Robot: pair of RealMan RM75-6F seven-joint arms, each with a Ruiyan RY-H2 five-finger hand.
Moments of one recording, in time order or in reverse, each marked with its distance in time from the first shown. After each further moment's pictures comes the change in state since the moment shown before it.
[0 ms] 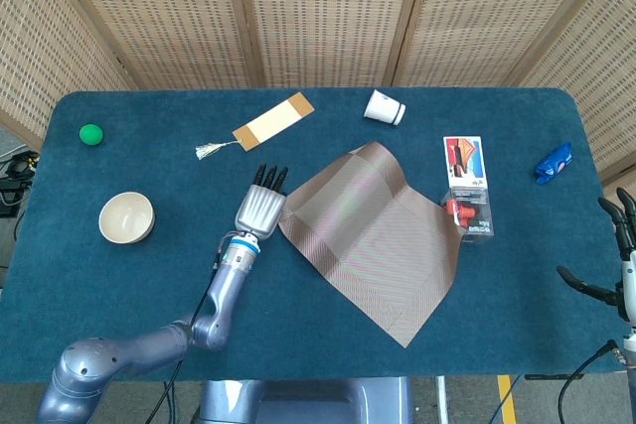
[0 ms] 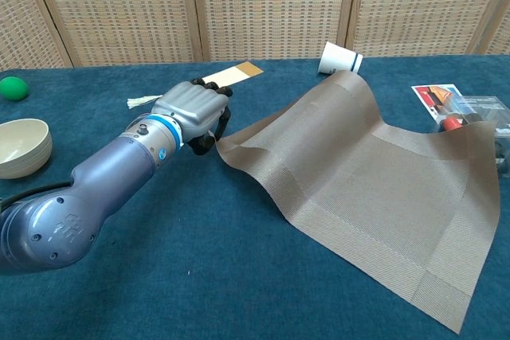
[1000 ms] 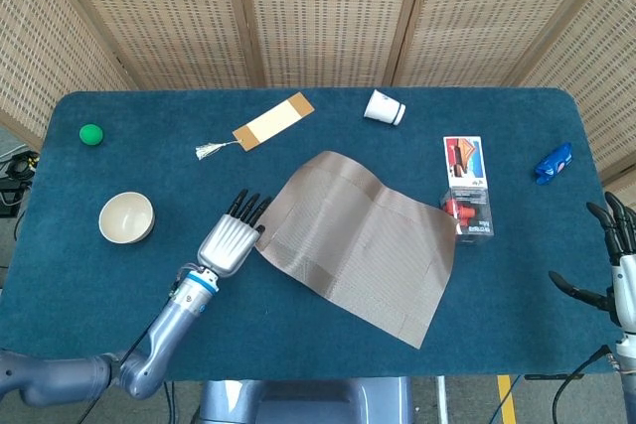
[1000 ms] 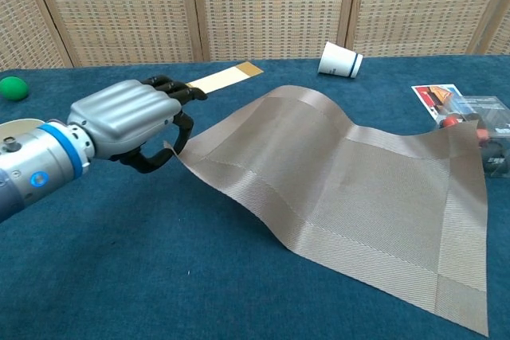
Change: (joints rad) left arm 0.228 0.389 0.238 -0.621 0.223 0.195 -0.014; right arm -0.007 0.000 -0.019 -0.028 -0.042 0.021 -0.029
